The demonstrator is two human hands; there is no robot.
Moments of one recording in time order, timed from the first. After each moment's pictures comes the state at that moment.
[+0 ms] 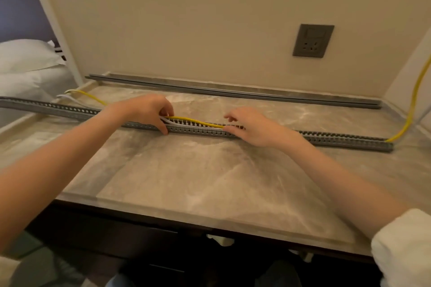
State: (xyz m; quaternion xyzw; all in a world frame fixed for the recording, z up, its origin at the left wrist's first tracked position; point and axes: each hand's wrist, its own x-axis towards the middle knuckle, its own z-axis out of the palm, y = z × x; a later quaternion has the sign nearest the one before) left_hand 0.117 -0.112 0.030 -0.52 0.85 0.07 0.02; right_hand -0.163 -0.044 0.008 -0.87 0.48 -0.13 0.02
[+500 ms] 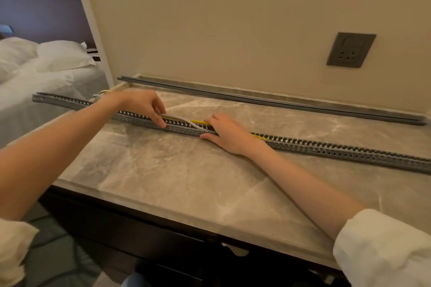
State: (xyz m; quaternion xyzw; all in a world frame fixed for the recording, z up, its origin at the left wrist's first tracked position) left_hand 0.207 -0.133 0.043 -0.58 0.80 0.17 0.02; right_hand -0.057 -0.092 -0.026 -0.89 0.43 -0.14 -0.02
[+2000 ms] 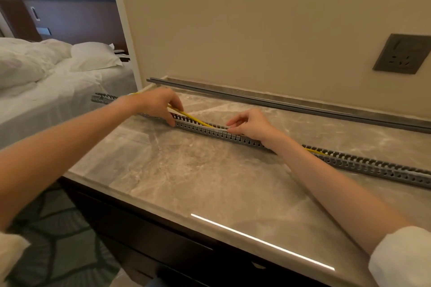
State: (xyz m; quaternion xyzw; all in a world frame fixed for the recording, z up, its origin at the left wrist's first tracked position) left_hand 0.251 -0.143 0.038 -0.58 0.82 0.06 -0.02; right_hand -0.023 -0.122 -0.007 -0.70 0.53 -0.30 0.37
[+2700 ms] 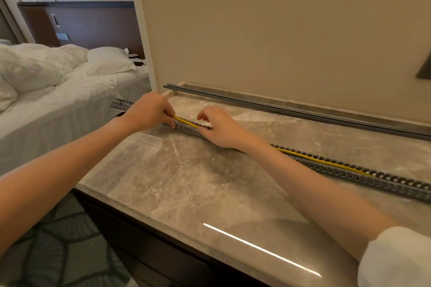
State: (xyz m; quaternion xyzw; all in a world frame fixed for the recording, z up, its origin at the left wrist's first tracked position) left_hand 0.308 -0.139 0.018 -0.58 0.79 -0.08 -0.17; right_hand 0.092 -0.142 -0.003 -0.89 0.39 -0.21 0.12
